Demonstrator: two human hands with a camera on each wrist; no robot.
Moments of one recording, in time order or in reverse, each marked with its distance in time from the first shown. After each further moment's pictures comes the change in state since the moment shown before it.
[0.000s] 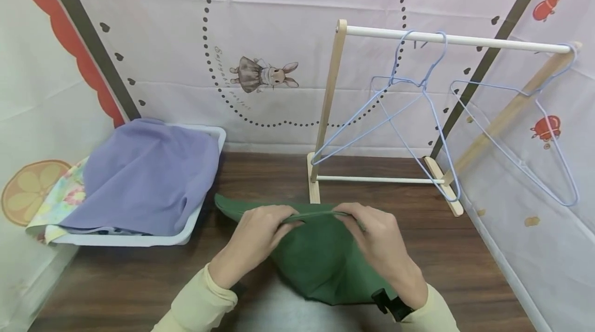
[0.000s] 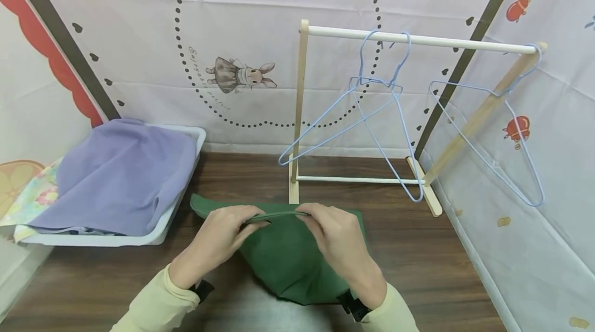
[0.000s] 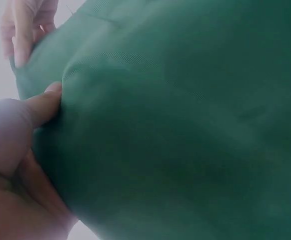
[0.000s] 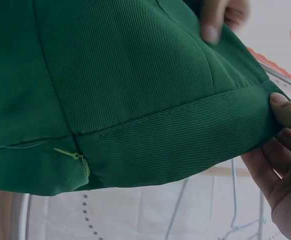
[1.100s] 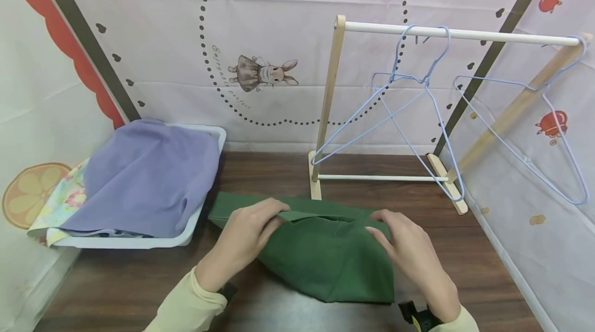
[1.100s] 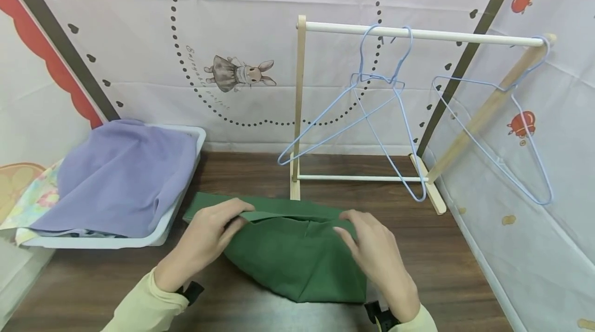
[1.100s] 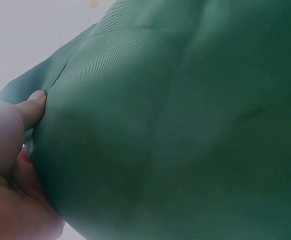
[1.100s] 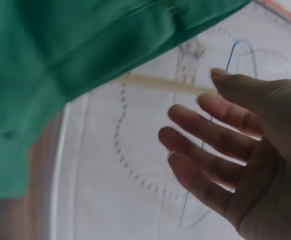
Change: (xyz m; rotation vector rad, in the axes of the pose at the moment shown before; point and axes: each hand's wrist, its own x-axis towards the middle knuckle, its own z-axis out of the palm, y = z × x) left_hand -0.007 -0.010 -0.014 -0.025 0.063 0.041; right_hand -0.051 0.028 -0.030 -0.296 -0.364 0.515
